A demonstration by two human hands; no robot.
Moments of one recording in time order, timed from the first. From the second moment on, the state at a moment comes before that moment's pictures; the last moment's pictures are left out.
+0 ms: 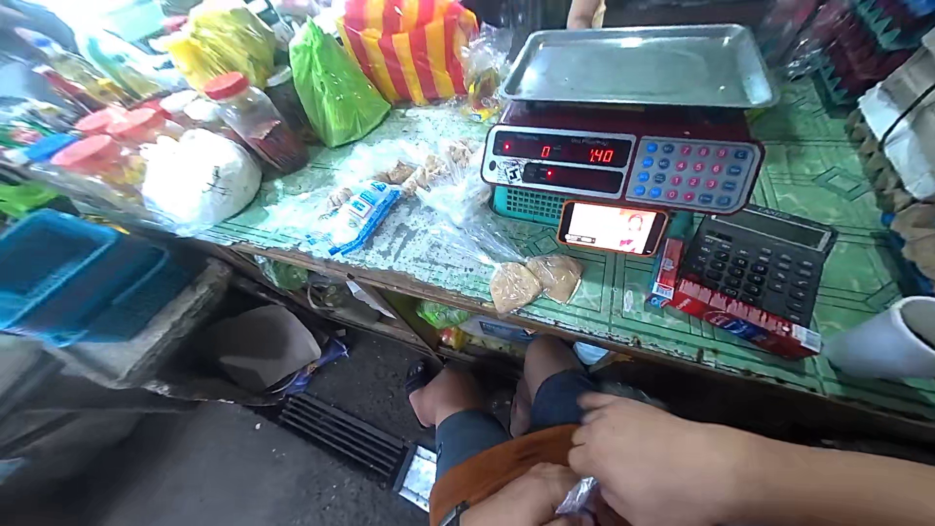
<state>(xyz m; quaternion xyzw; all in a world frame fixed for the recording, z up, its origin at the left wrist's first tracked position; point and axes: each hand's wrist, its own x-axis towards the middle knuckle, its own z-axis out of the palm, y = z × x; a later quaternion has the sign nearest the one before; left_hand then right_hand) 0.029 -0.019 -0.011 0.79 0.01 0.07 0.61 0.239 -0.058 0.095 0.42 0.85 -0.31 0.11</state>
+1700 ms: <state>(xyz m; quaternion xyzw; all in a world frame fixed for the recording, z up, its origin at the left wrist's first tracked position) -0.080 0.017 0.047 0.71 0.21 0.20 0.64 0.166 -0.009 0.022 0.32 0.76 -0.40 -0.39</state>
